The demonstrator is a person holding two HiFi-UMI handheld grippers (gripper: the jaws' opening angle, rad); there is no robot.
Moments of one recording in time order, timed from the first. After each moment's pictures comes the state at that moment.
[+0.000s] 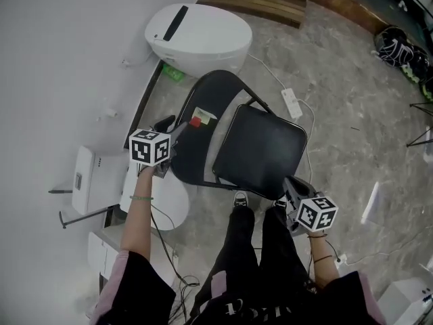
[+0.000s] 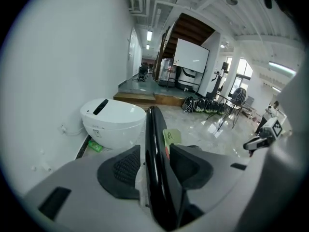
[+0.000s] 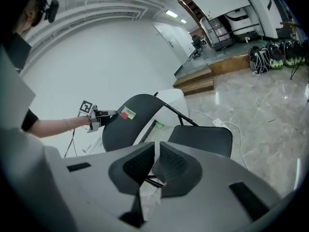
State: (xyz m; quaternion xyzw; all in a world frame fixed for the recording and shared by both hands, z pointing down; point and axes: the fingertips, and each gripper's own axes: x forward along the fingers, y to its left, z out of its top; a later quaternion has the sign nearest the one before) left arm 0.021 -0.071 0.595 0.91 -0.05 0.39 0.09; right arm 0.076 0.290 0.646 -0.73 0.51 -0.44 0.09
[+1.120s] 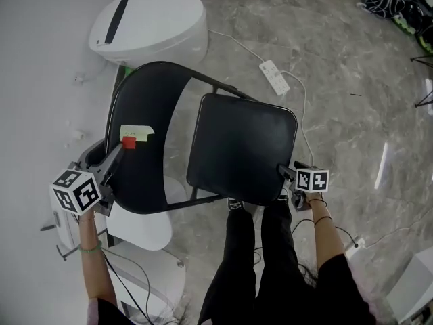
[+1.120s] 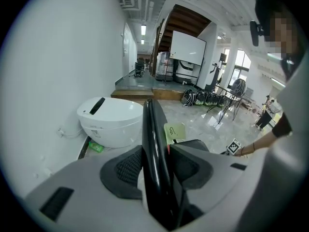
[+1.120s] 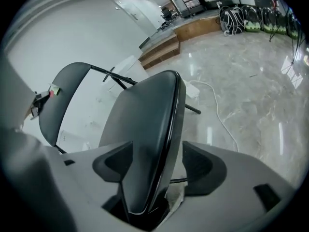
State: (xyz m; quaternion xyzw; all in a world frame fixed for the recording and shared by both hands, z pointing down) left arm 0.048 -0.071 0.630 0.91 -0.04 0.41 0.06; right arm 0.156 0.372 0.986 -0.69 0.39 -0.61 0.07
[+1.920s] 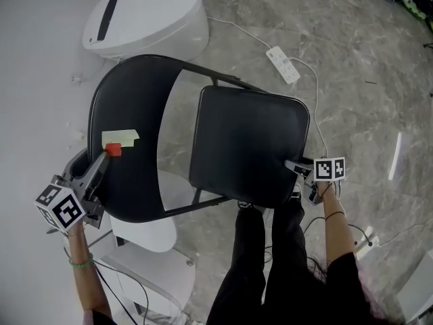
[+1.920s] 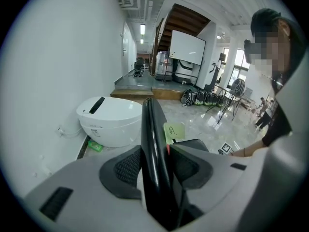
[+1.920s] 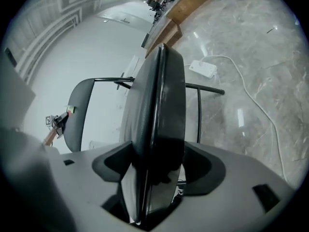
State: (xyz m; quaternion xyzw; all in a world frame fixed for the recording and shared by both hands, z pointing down) left arm 0.055 -0.064 0.634 0.91 -0.04 0.42 0.05; right arm 0.152 0.343 1.026 -0.58 0.47 -0.63 0.23
